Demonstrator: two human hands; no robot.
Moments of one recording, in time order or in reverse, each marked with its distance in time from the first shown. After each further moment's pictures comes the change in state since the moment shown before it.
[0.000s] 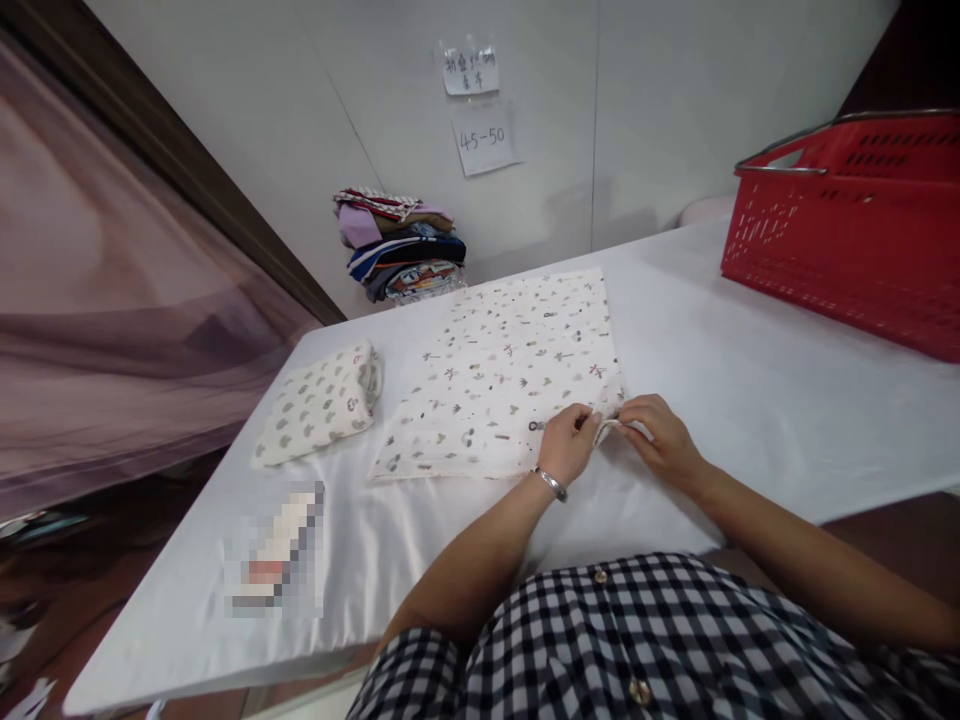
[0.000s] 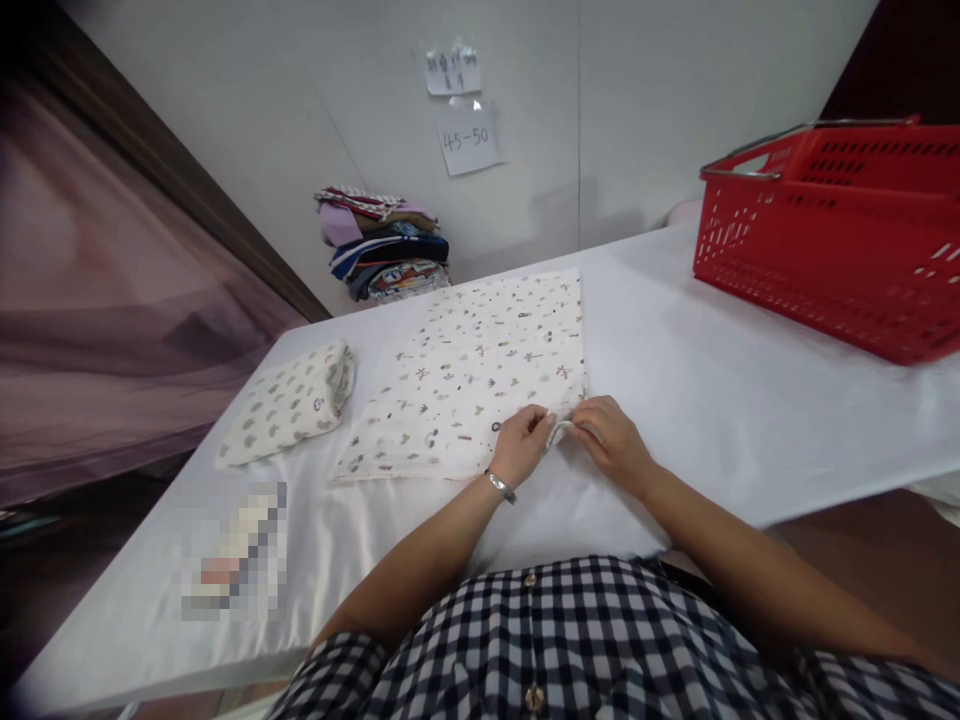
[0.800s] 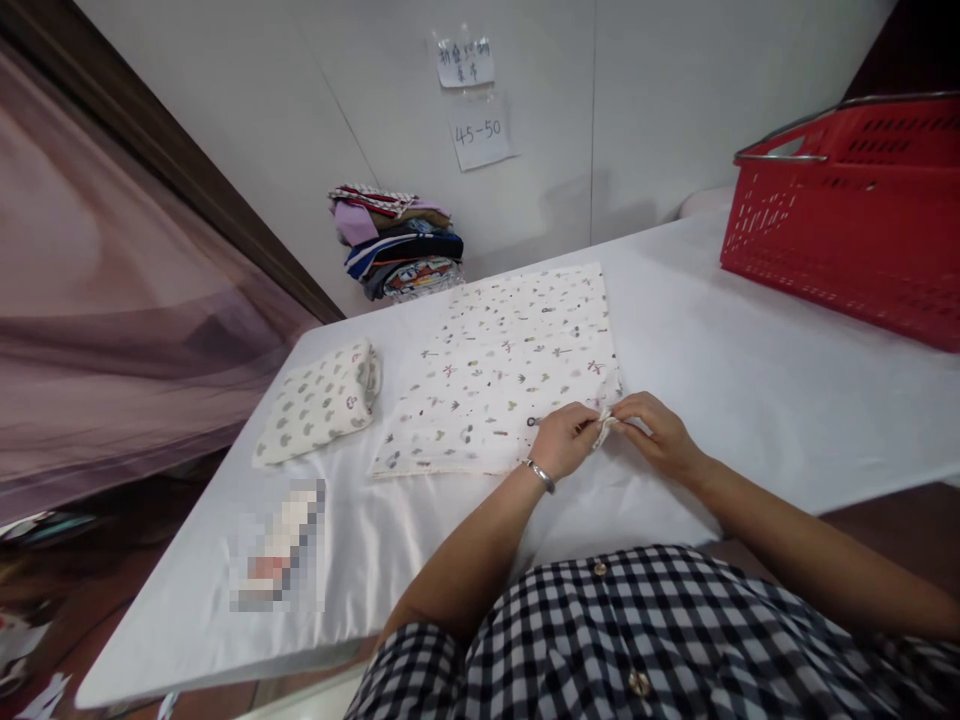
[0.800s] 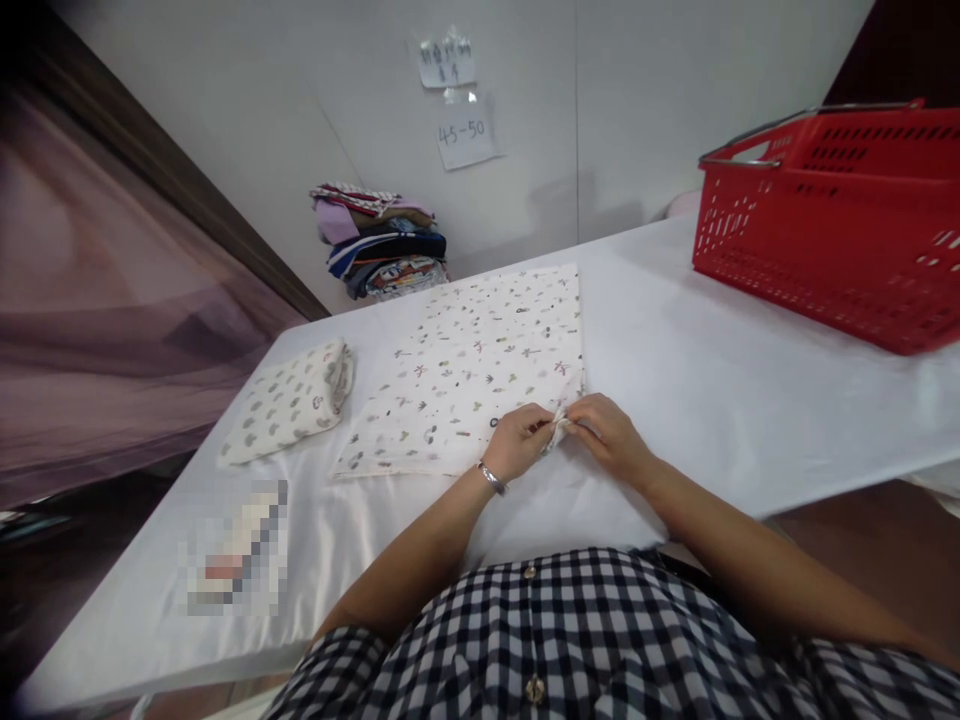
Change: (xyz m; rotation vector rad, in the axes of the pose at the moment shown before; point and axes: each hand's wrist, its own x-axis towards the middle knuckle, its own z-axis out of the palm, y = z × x) left_hand 0.002 -0.002 -0.010 0.094 -0.160 0.251; right_hand -0.001 0.001 -0.001 0.101 -0.045 0.006
